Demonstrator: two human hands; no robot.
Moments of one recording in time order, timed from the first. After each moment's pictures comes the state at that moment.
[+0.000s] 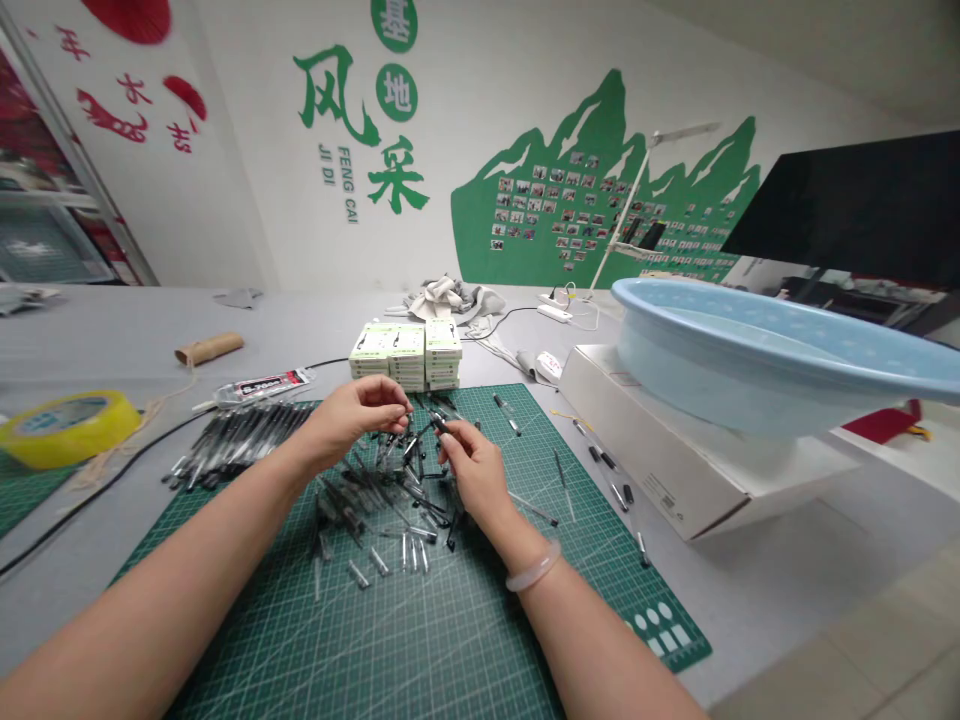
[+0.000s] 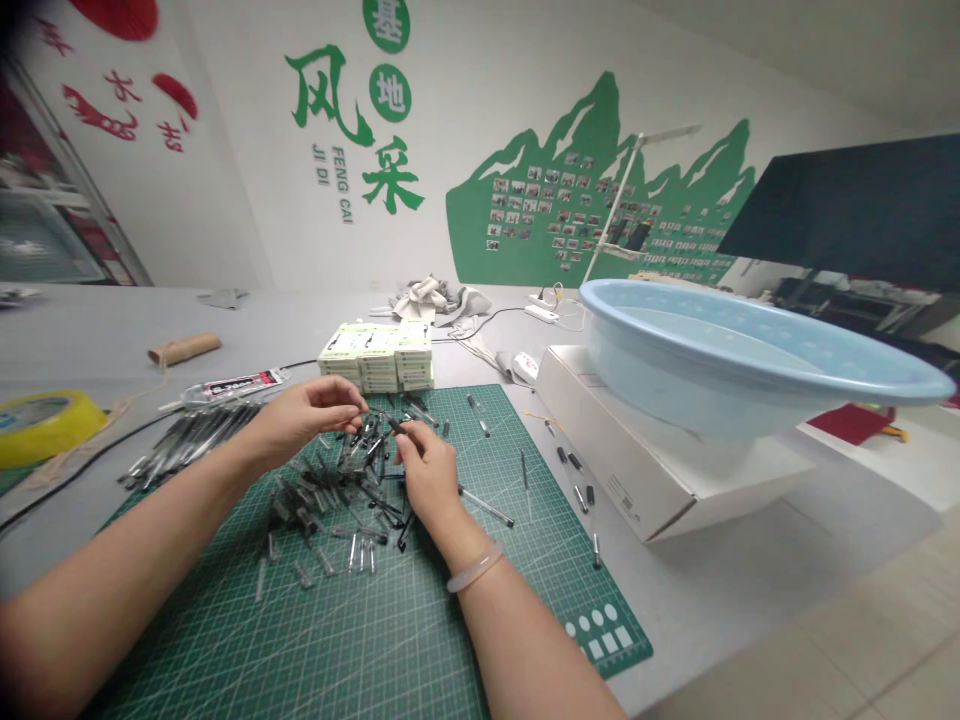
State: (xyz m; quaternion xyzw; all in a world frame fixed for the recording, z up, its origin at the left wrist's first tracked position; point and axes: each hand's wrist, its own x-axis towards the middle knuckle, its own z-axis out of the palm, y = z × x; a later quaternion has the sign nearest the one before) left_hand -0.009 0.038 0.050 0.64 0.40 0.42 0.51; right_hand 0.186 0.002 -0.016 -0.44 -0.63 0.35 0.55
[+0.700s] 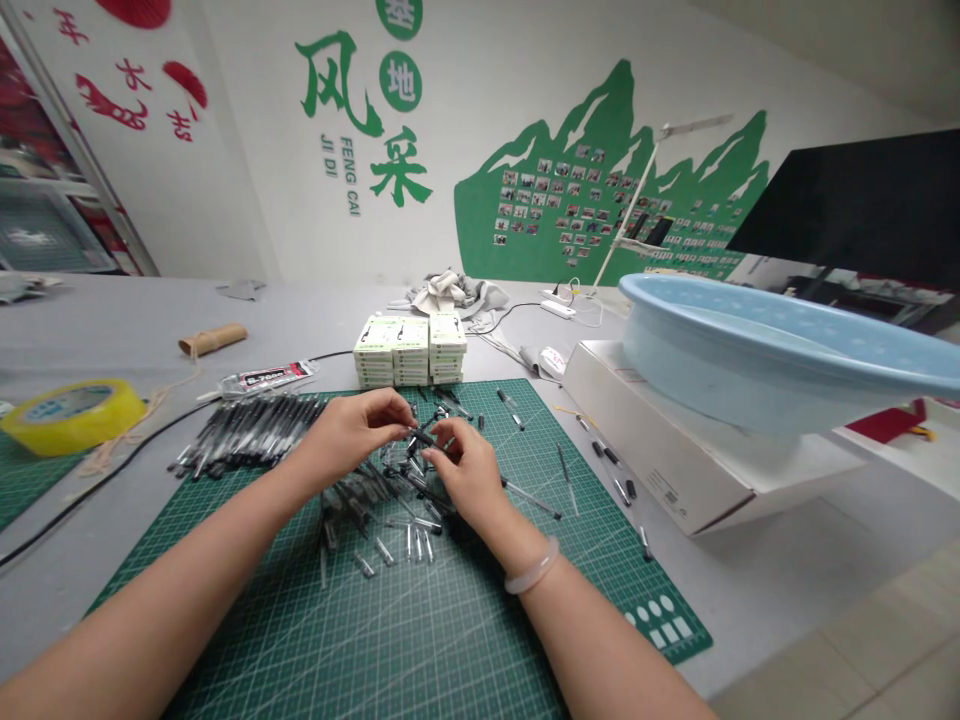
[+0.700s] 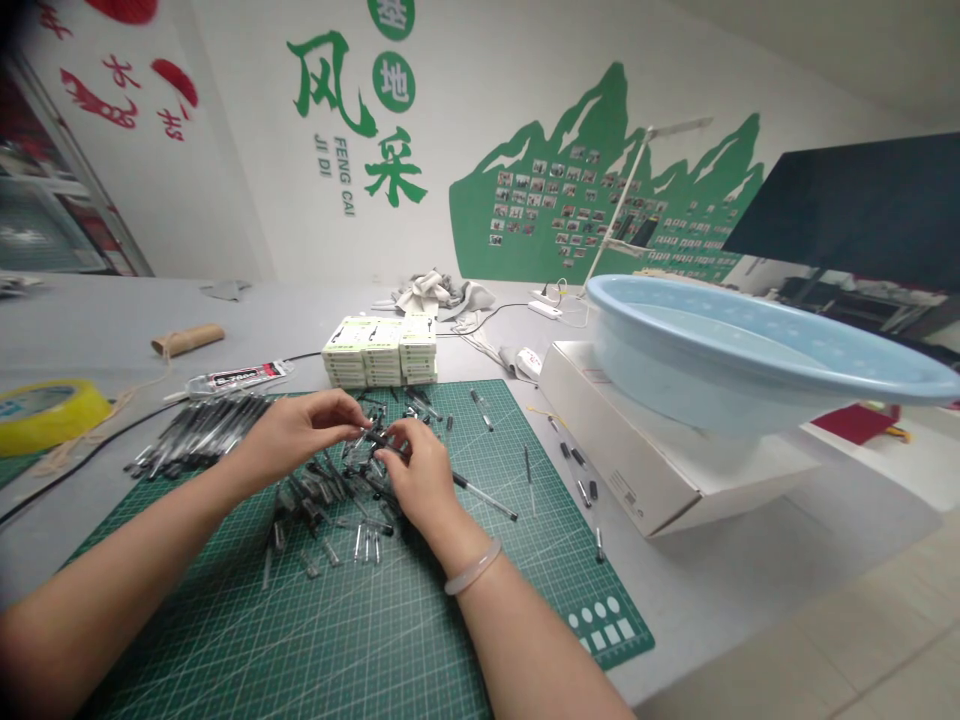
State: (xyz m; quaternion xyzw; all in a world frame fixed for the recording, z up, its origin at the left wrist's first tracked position) left_hand -0.013 0.011 0.049 0.76 0.45 0.36 0.30; right_hand 0.176 -0.005 -0.016 -0.44 -0.70 0.22 0.51
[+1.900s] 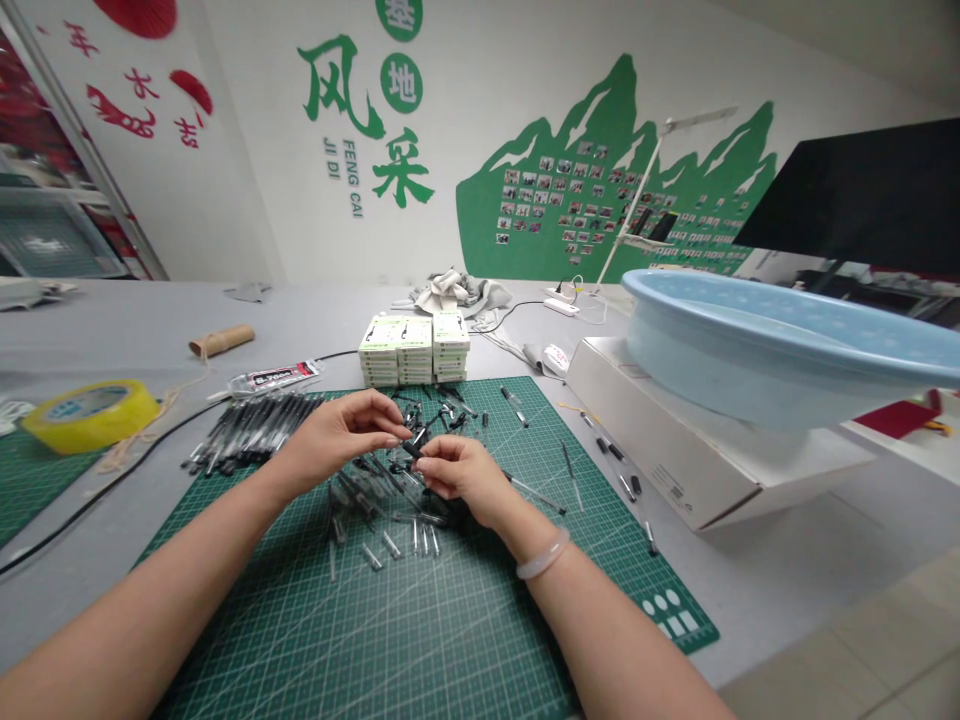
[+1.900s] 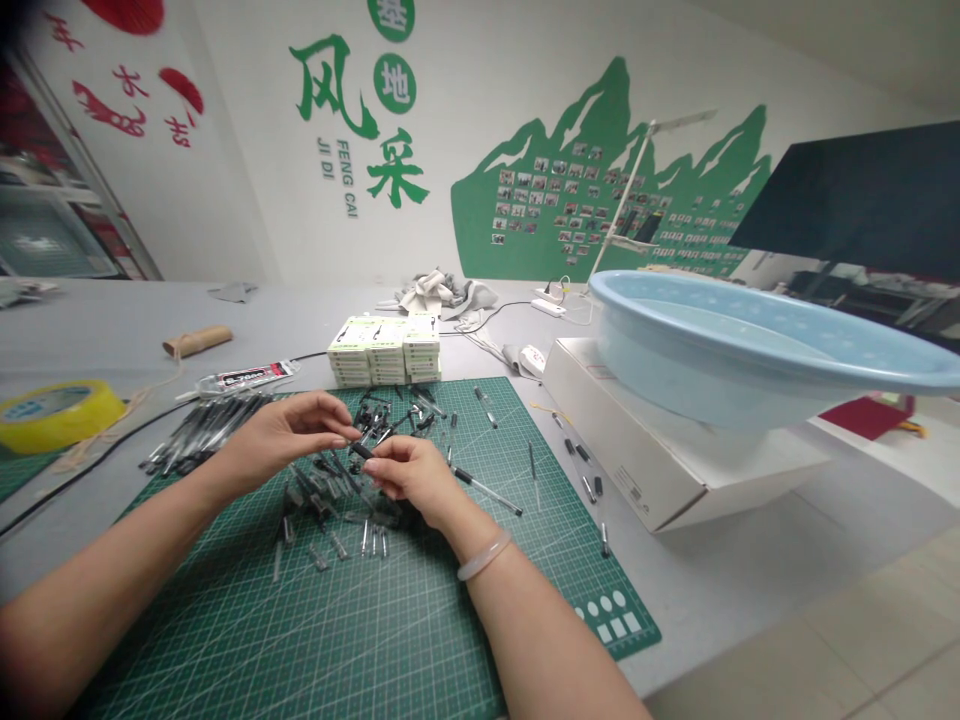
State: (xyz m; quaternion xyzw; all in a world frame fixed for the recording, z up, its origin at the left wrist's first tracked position) left_hand -0.033 -0.002 0.045 0.69 0.41 0.38 0.45; right_hand 0.171 -0.013 -0.012 -0.32 -0.53 0.67 0.41
